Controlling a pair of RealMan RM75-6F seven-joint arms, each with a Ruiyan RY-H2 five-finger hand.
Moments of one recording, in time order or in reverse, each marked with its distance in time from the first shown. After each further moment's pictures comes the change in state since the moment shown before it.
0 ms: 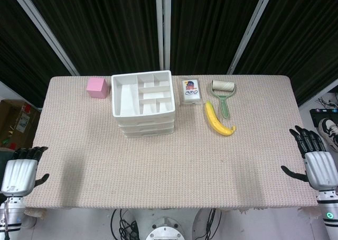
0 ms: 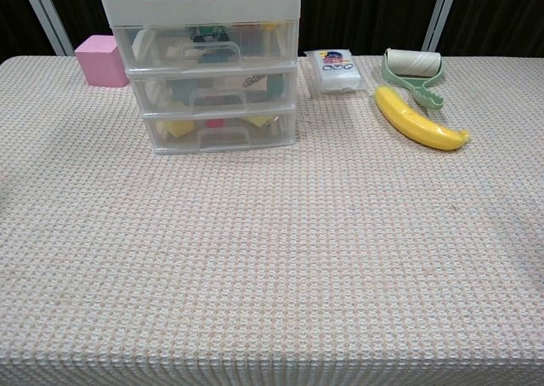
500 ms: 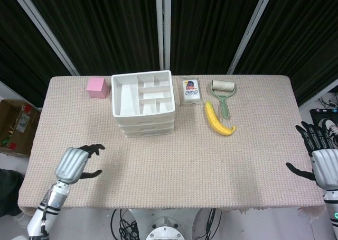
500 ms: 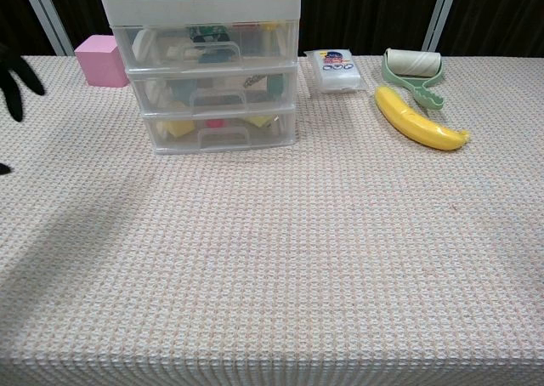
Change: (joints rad) left arm -0.219 -0.125 -0.041 -0.096 0.083 -0.256 -0.258; right arm 0.002 0.034 0.012 0.012 -0.027 0.036 0.039
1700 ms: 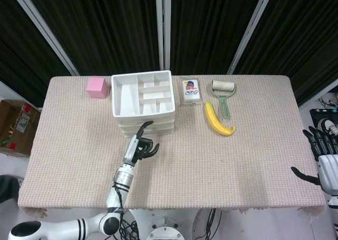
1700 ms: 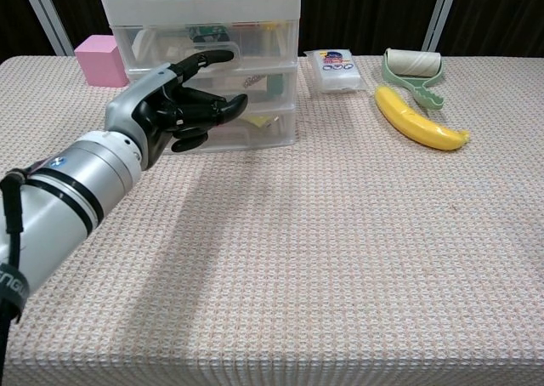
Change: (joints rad) left arm -0.229 -0.704 -0.256 0.337 -0.371 -0.088 -0.584; right arm -0.037 -0.007 -0.019 0.012 0.029 0.025 0.004
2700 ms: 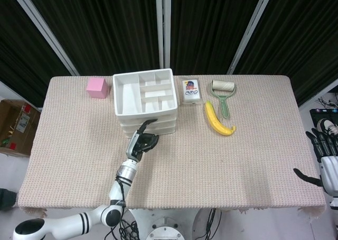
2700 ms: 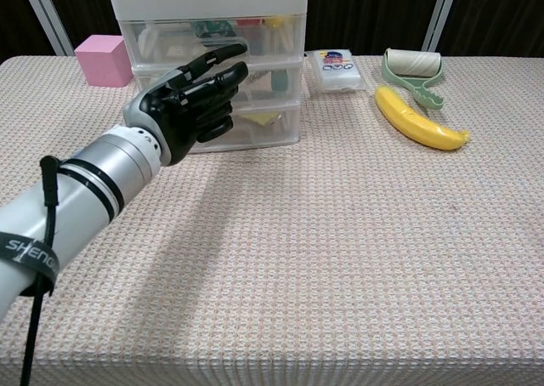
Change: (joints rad) left arm -0.031 -0.018 -0.055 0.120 0.068 -0.131 -0.547; right arm -0.013 -0.001 -0.001 0.009 0.017 -0.008 0.008
